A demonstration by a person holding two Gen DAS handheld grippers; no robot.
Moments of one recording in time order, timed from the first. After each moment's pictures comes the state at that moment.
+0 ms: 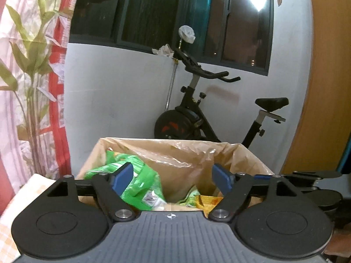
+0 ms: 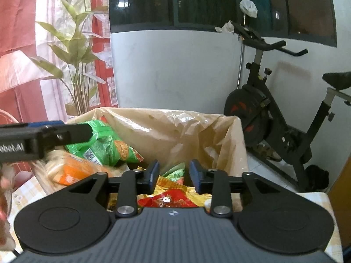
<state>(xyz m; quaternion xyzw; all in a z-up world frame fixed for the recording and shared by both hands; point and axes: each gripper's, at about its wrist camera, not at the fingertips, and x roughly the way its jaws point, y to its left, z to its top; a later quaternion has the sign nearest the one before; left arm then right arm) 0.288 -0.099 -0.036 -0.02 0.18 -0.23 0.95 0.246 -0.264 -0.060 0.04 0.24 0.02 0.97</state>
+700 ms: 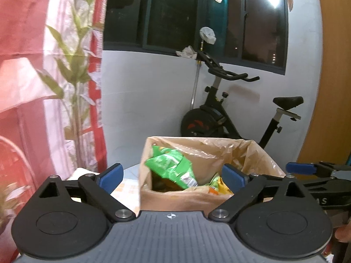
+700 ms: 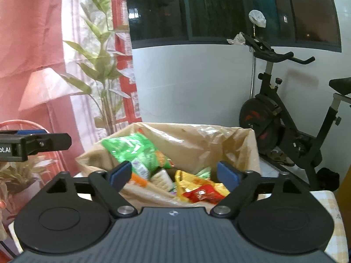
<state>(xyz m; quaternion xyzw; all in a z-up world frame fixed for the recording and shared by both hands) 0.210 -0.040 0.014 0.00 0.20 -0.16 0.97 0.184 -0.231 -0.018 0.06 0.21 0.06 0.97</state>
